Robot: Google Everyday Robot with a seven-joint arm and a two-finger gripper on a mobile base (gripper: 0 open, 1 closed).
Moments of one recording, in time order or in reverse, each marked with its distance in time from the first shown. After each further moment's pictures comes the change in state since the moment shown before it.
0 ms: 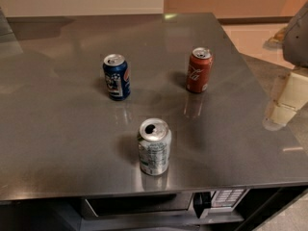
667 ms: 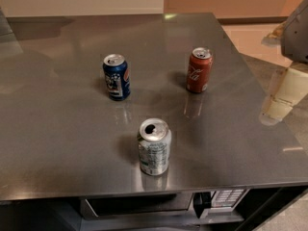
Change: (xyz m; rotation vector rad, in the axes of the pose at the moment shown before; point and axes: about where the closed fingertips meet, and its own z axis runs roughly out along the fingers) arm -0.006 -0.007 -0.002 0.012 -0.022 0.004
